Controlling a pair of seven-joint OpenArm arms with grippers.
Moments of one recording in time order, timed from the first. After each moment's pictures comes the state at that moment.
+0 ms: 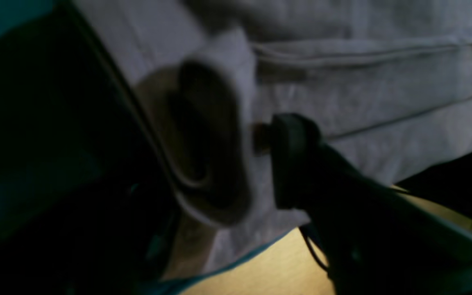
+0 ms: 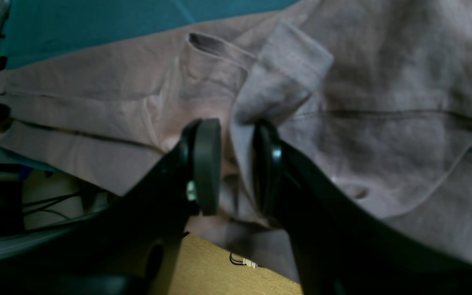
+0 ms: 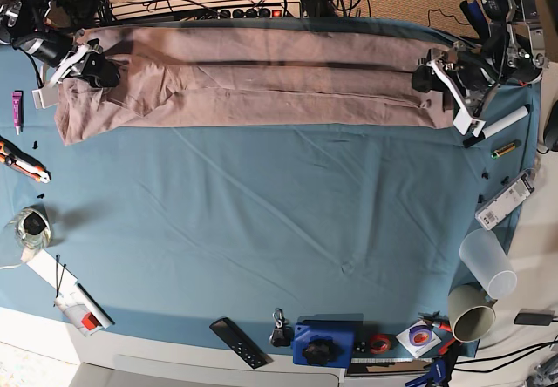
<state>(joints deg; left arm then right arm) 19.8 -17.3 -17.1 103.8 -44.6 -20.0 71.5 -23.2 21.4 47.3 95.1 71.7 40.0 -80.1</state>
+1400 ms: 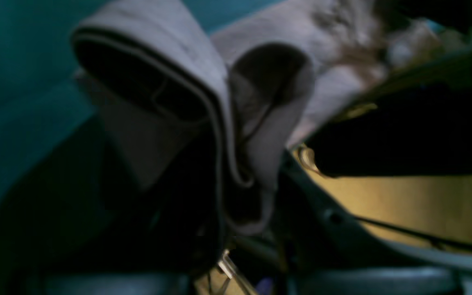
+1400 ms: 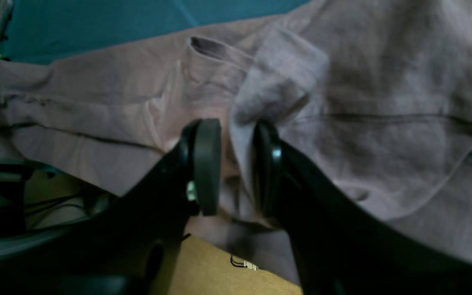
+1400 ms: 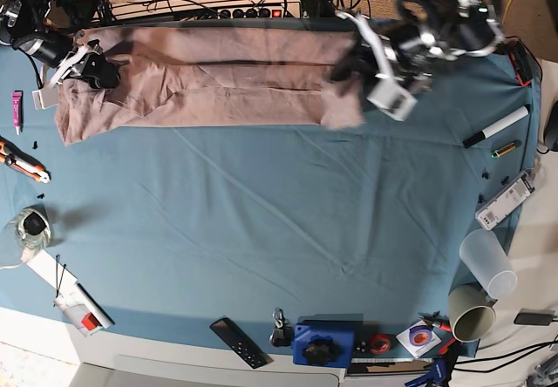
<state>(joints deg) 26.7 -9.2 -0.2 129.7 -44.5 -25.6 65.5 -23.0 21.4 47.3 95.1 72.1 40.0 -80.1</state>
